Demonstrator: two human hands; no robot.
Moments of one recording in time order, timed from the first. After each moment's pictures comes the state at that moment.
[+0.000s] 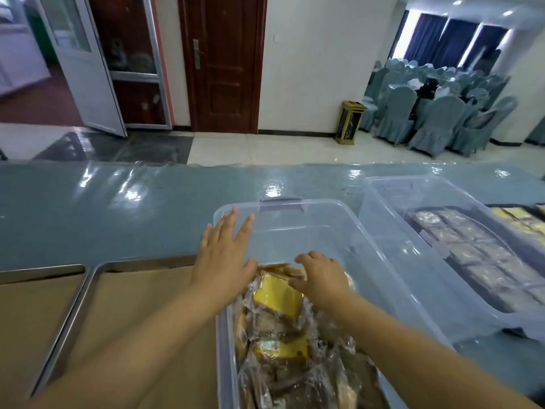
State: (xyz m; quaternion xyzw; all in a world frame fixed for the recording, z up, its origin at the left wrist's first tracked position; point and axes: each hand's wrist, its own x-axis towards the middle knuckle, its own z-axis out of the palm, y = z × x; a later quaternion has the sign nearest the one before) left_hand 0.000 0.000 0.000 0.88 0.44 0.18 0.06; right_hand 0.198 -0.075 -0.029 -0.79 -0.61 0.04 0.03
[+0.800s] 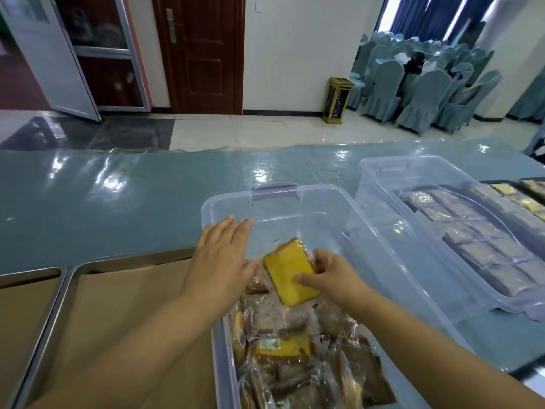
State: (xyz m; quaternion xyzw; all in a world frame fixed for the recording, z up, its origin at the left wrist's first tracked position) left_hand 0.002 0.000 0.000 0.90 0.37 0.22 0.08; right_hand 0.203 -0.097 -0.016 -0.73 -0.42 0.39 0.39
